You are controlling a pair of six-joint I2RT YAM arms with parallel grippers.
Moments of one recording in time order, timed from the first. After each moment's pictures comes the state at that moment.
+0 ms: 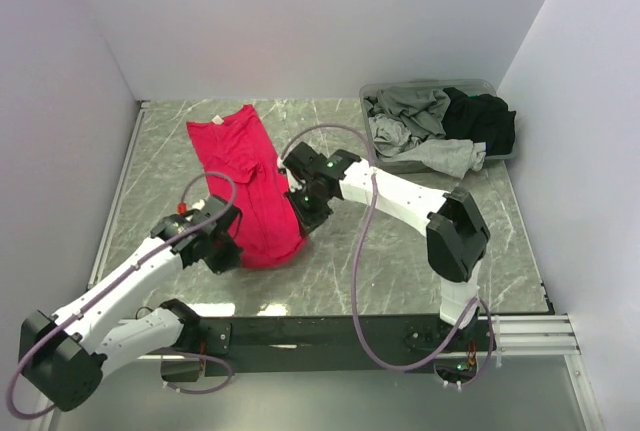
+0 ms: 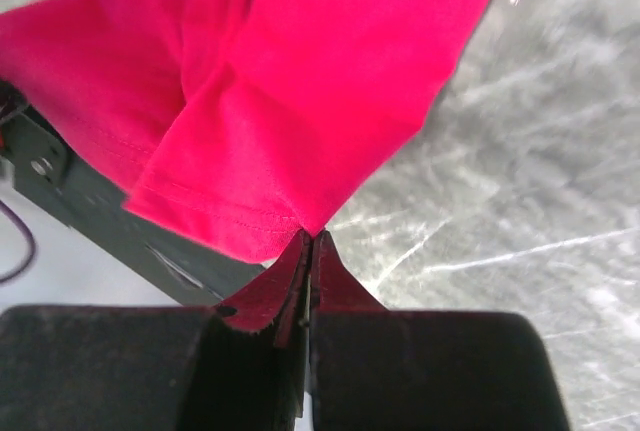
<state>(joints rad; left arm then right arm) -0.59 0.96 0.74 -1.00 -0.14 -1.23 0.87 1.87 1.58 -0.92 -0.22 0.33</state>
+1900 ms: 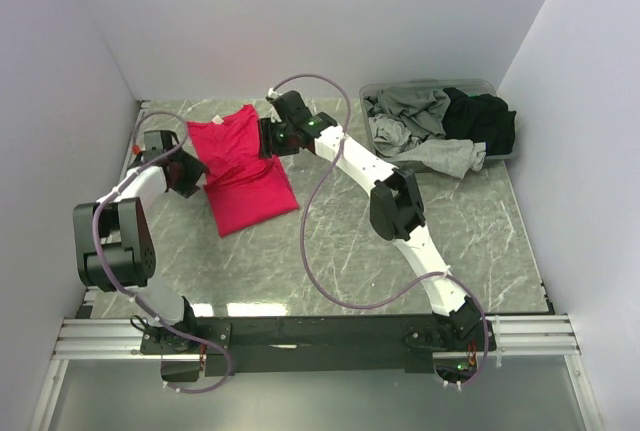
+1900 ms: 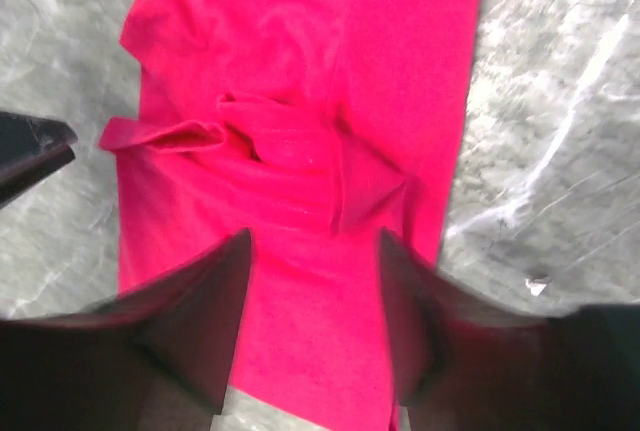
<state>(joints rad) 0.14 1.63 1.01 -0.29 0.09 -0.87 0.69 2.51 2.41 -0.65 -0.16 0.40</state>
